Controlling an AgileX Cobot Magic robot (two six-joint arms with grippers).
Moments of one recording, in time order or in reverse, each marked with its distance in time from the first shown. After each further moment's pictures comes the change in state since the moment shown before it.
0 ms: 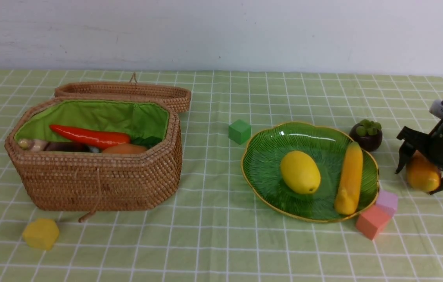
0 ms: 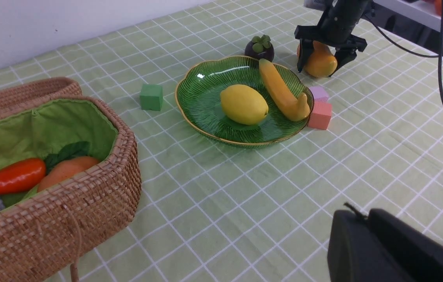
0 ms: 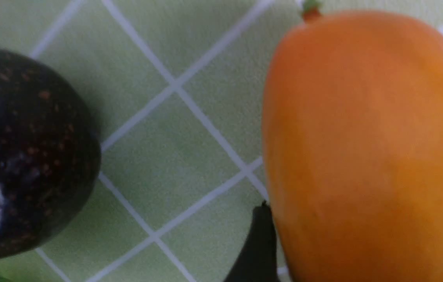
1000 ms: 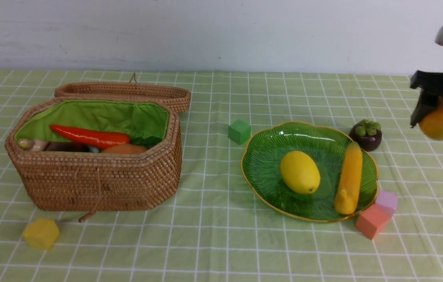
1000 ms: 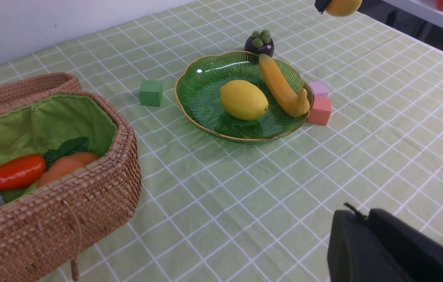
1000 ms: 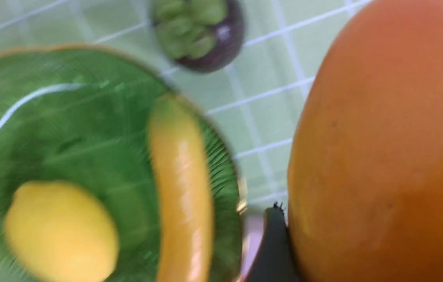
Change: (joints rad) right arm 0.118 -0.298 -0.109 -0.032 0.281 -0.271; left arm 0.000 0.000 0.000 0.001 0.010 0.000
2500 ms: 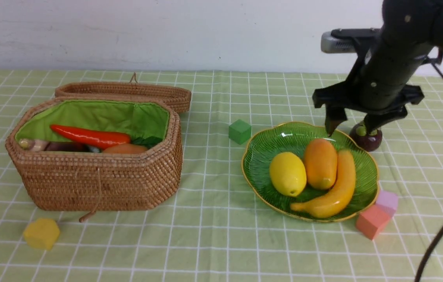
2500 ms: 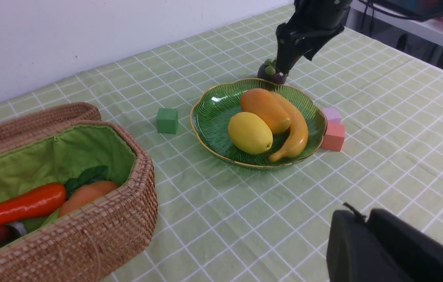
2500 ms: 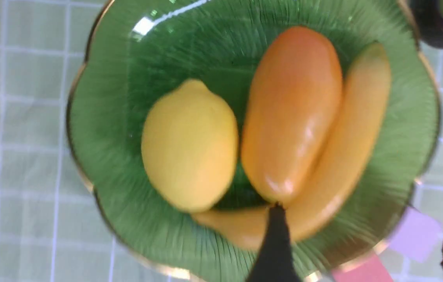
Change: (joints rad) right arm 0.355 -0.046 -0.010 -0.167 0.015 0.014; left arm 0.000 0.000 0.000 0.042 -0.074 -0.003
